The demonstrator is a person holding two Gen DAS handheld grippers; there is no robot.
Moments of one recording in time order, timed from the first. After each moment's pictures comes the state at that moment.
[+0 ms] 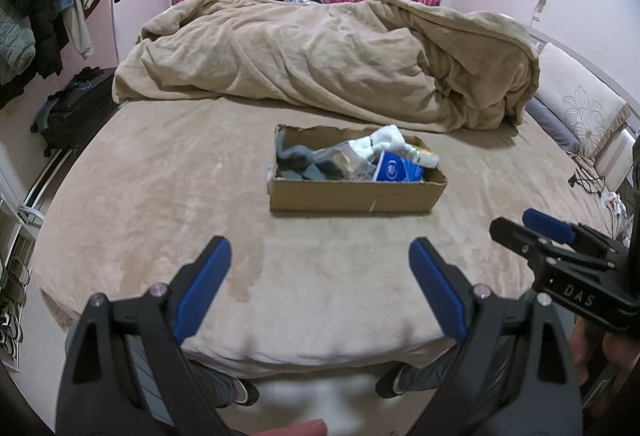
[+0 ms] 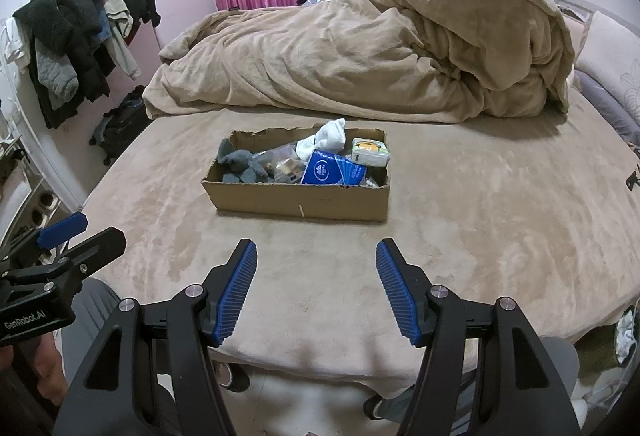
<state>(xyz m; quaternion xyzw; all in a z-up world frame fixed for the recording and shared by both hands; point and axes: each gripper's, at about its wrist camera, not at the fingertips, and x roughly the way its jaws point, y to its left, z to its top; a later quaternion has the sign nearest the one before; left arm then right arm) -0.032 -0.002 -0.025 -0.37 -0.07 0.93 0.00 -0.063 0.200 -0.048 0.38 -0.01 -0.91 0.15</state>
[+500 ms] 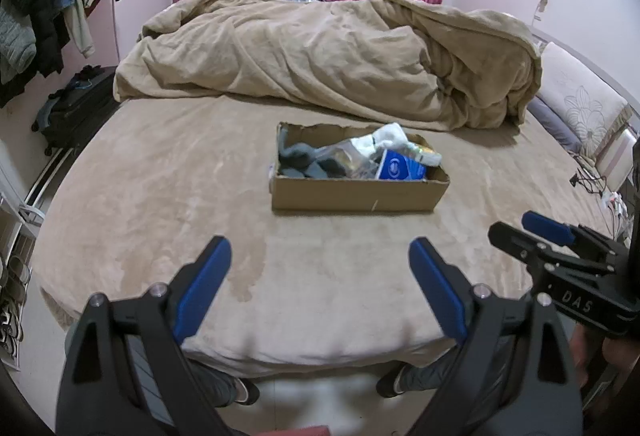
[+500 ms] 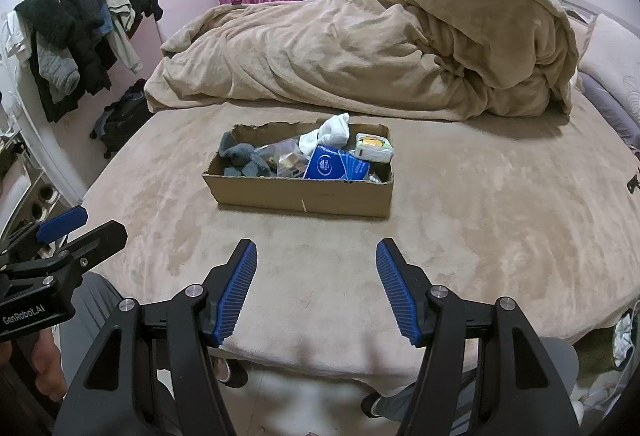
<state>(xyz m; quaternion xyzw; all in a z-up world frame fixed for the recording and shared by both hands) -0.034 -0.003 -0.025 -0.38 -0.07 0.92 0.00 -0.064 0.197 -0.052 0.39 0.00 -0.91 0.16</state>
